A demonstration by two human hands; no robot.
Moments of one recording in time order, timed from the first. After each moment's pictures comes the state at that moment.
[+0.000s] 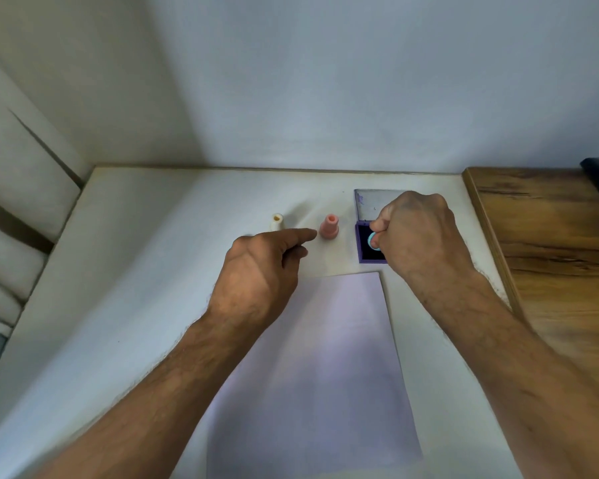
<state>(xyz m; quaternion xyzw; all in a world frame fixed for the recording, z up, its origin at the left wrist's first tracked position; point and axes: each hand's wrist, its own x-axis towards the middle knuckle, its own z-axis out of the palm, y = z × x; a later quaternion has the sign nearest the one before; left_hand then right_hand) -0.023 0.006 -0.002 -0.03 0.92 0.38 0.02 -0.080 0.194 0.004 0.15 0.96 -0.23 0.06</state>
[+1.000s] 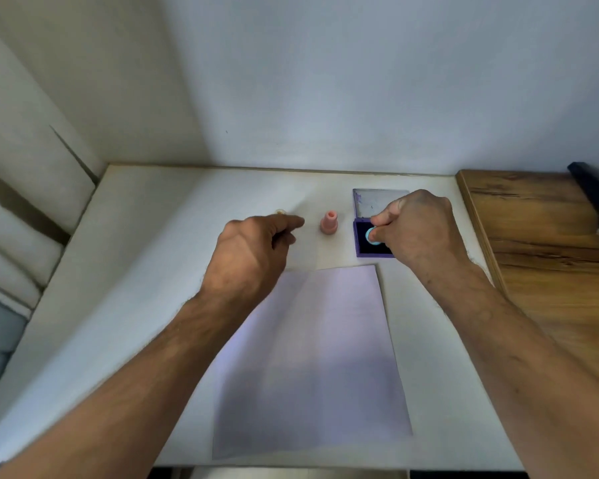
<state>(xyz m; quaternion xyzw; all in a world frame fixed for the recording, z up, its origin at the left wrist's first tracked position) -0.026 -0.006 0.005 -0.04 0.93 0.37 0.00 -0.067 0.199 0.011 0.17 0.93 -0.32 0.03</state>
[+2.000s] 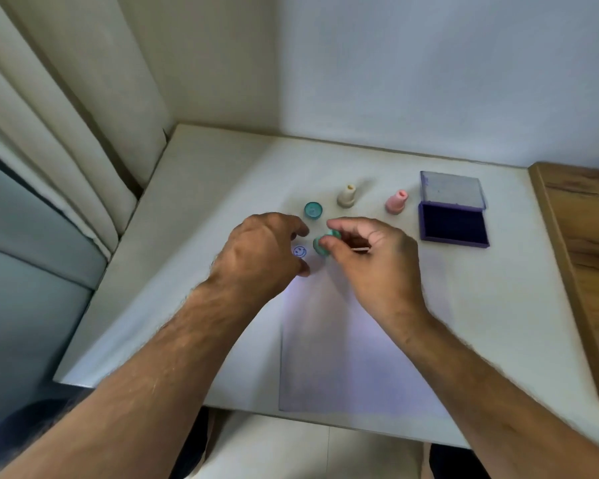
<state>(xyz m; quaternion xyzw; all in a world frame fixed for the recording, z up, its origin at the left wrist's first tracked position) 0.002 -0.080 -0.013 -0.06 0.96 0.25 0.12 0.008 0.079 -0.023 -0.01 0.87 -0.49 -0.04</state>
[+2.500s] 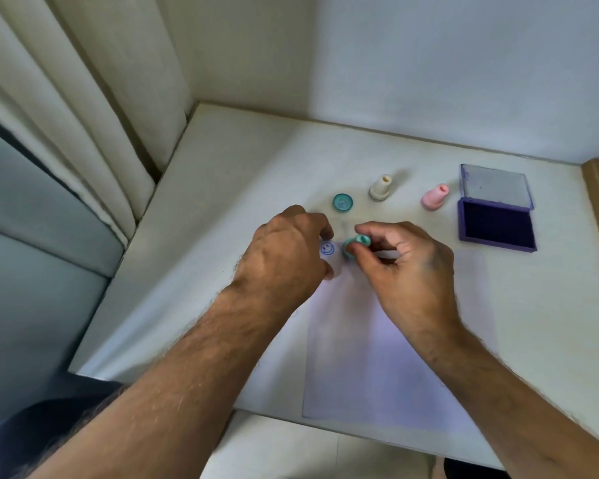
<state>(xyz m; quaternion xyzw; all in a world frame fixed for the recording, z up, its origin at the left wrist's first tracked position) 0.007 -0.085 -0.025 -0.04 0.96 0.26 0.10 0.010 0.077 -0.042 -0.09 0.91 -0.40 -0.10</state>
